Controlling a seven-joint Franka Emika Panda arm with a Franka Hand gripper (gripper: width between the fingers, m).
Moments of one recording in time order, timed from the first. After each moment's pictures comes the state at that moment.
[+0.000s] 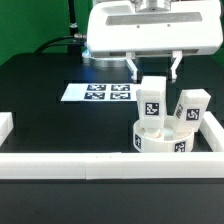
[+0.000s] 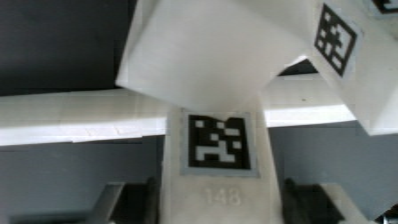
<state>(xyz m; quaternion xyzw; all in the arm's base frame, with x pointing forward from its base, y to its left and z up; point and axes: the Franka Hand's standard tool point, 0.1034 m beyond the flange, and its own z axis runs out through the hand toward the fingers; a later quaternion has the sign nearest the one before) 0.590 0.042 0.108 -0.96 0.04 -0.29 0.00</state>
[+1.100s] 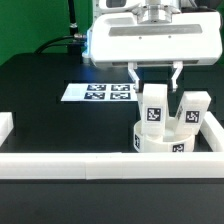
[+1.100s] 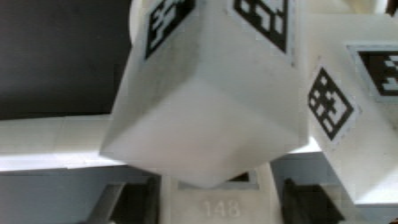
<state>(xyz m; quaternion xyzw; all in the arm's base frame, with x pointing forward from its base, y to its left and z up) 0.582 0.045 0.091 -0.96 0.04 -0.28 0.00</state>
